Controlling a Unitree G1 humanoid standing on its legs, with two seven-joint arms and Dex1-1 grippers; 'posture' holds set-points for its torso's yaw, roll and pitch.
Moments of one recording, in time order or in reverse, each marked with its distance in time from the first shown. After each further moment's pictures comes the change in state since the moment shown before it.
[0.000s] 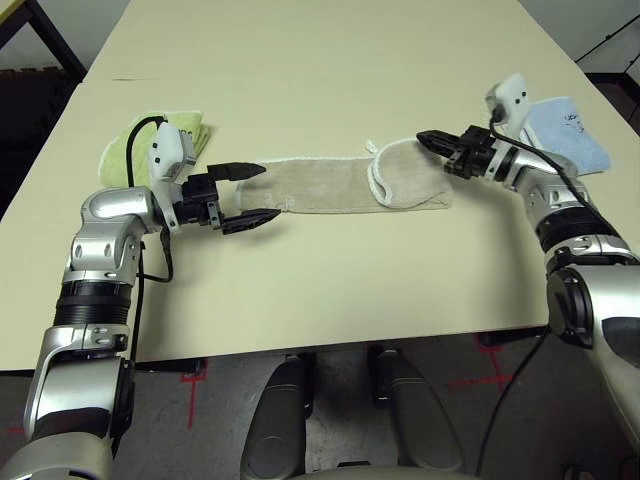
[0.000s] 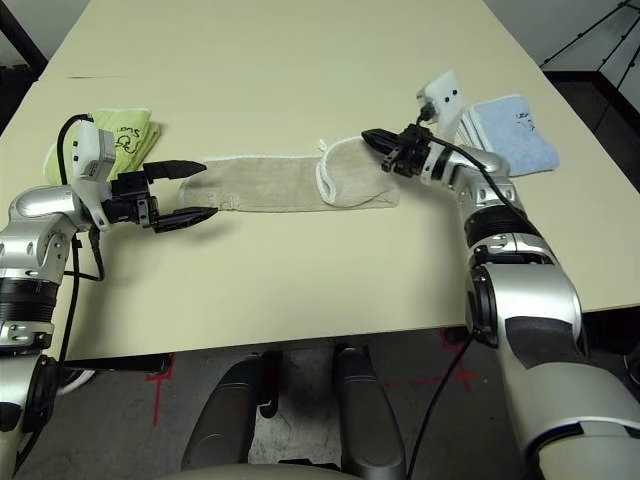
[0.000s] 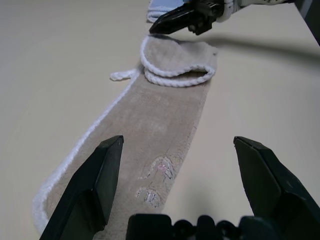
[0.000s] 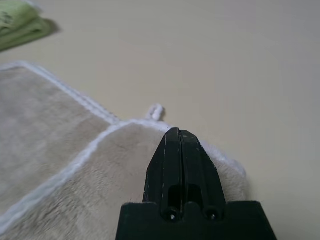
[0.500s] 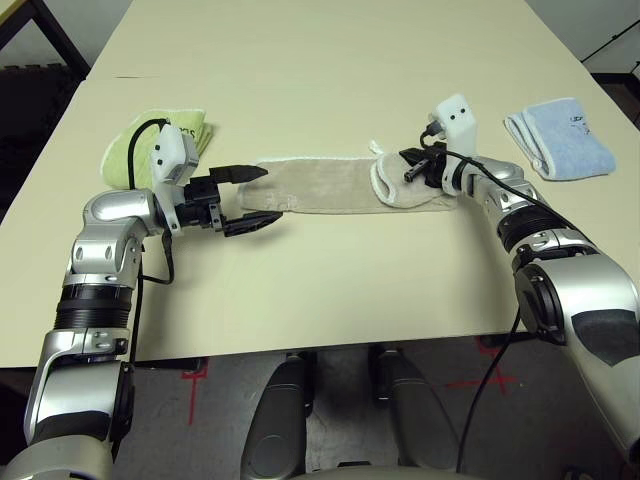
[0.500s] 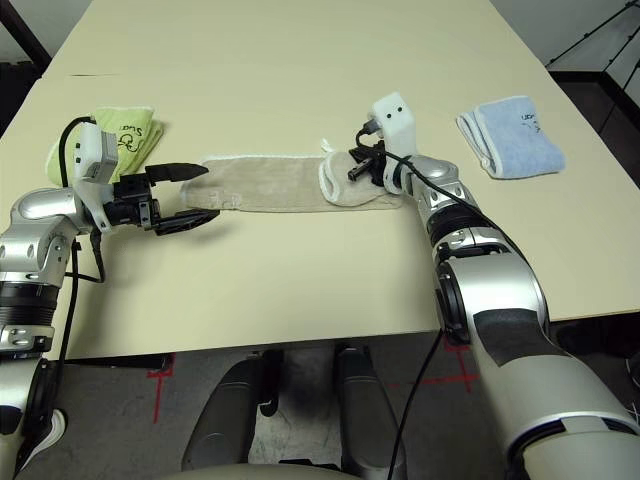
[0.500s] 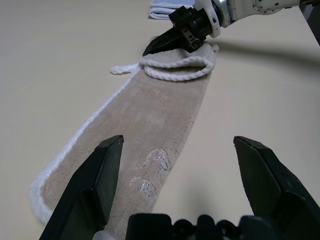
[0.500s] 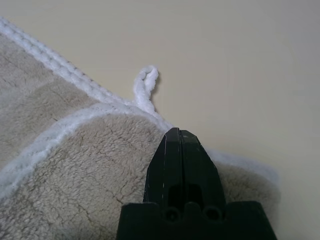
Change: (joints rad) left arm 0.025 0.005 0.001 -0.040 -0.007 0.034 0.010; right arm -0.038 0.049 0.103 0.060 -0.156 0.045 -0.204
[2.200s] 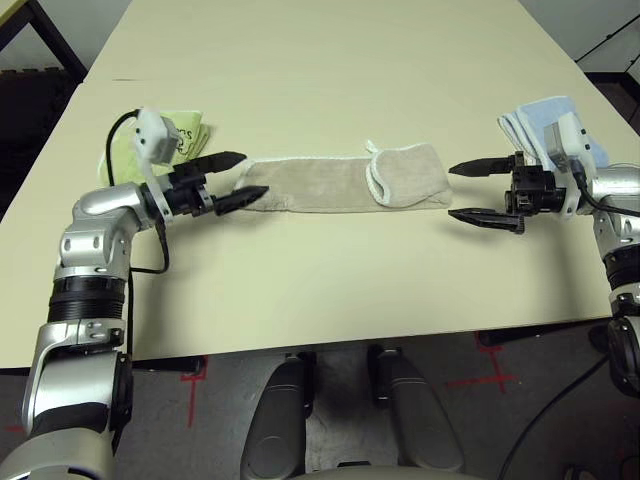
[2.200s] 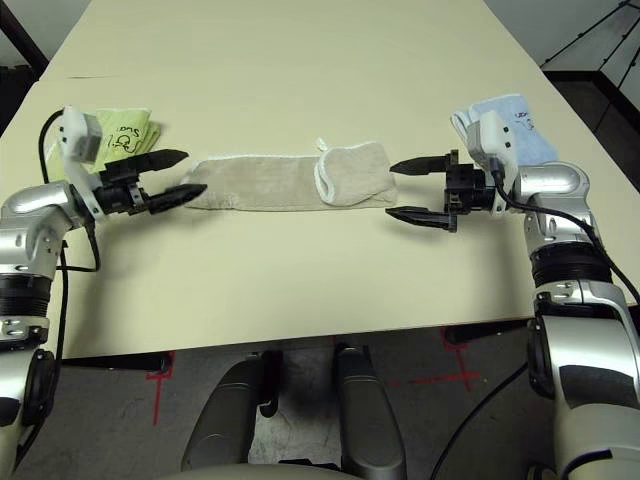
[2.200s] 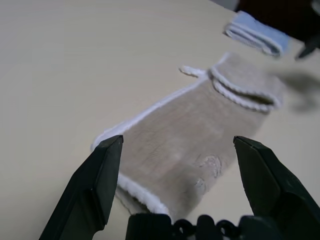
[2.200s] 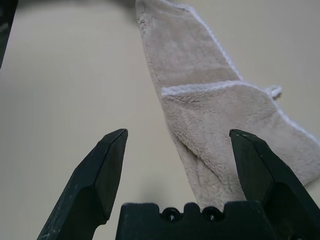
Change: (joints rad) left arm -0.092 0.053 0.130 0.017 -0.133 0.574 0.306; right arm 0.326 -0.324 -0.039 -0.491 0.272 -0.141 0.910
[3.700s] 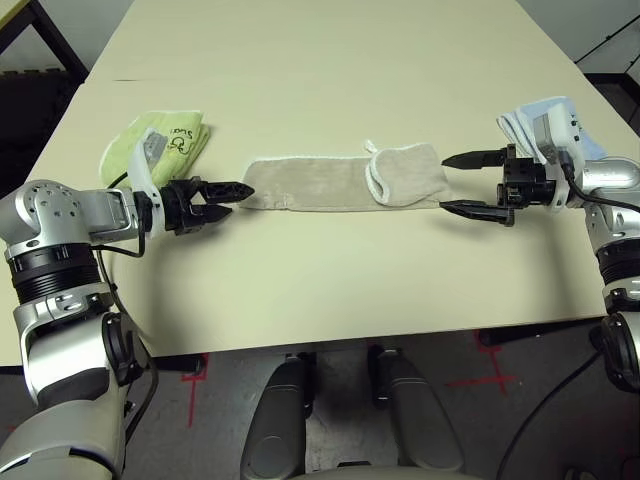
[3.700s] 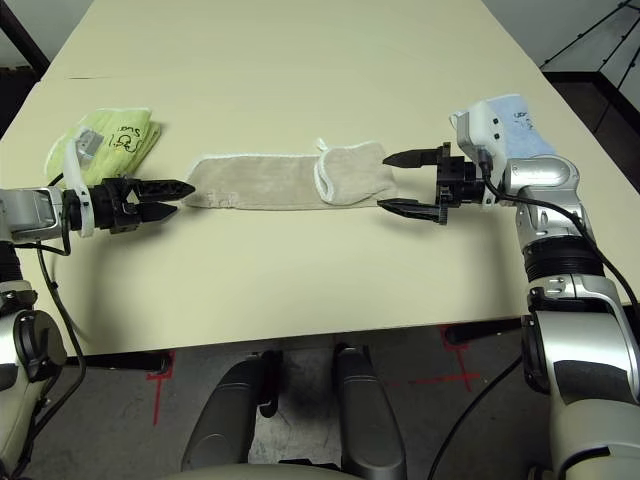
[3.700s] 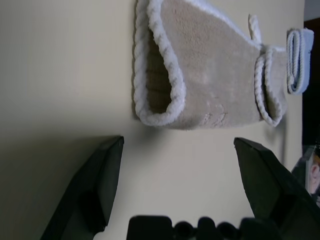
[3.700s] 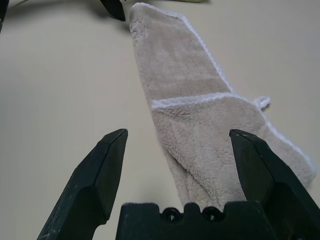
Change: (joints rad) left arm -0.131 -0.109 0.269 0.067 -0.179 0.886 0.527; right arm -0.025 0.000 0.003 -0.017 0.001 0.025 -0.044
